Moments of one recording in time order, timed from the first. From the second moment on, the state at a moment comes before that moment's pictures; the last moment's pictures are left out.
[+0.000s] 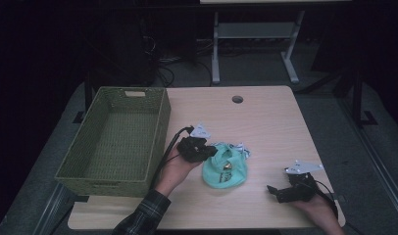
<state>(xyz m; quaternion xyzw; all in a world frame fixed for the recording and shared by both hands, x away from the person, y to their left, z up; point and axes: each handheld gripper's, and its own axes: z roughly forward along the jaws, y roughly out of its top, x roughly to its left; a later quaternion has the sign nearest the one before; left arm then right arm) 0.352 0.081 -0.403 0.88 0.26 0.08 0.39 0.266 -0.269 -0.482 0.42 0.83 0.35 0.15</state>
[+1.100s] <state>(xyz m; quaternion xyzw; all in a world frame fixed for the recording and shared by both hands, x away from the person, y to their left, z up) 0.335 0.081 -0.456 0.92 0.26 0.04 0.30 0.269 -0.270 -0.476 0.41 0.83 0.35 0.15</state>
